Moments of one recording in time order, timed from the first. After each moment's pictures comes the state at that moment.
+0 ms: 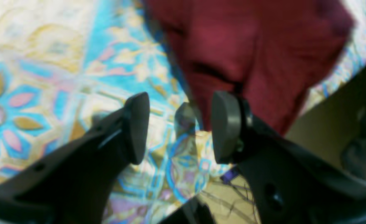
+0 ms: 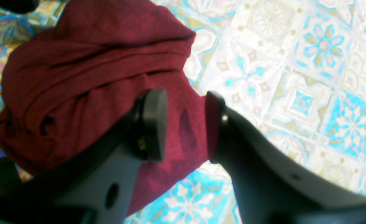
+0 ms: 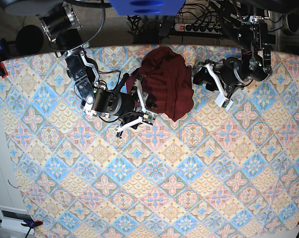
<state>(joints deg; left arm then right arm) 14.7 -16.8 -9.7 105.1 -44.7 -28.4 68.2 8.4 12.9 -25.3 102.2 16.0 41.1 -55.9</state>
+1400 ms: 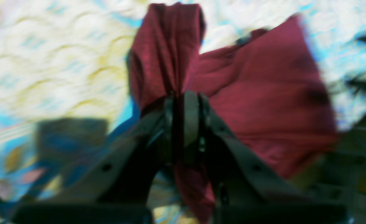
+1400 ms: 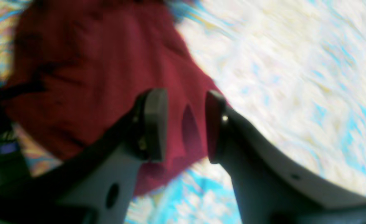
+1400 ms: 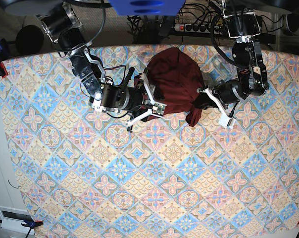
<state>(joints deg) 4.1 -10.5 -15.2 91.4 -46.6 -28.8 68.4 8.5 12.6 -30.5 101.9 16.0 41.3 -55.8</state>
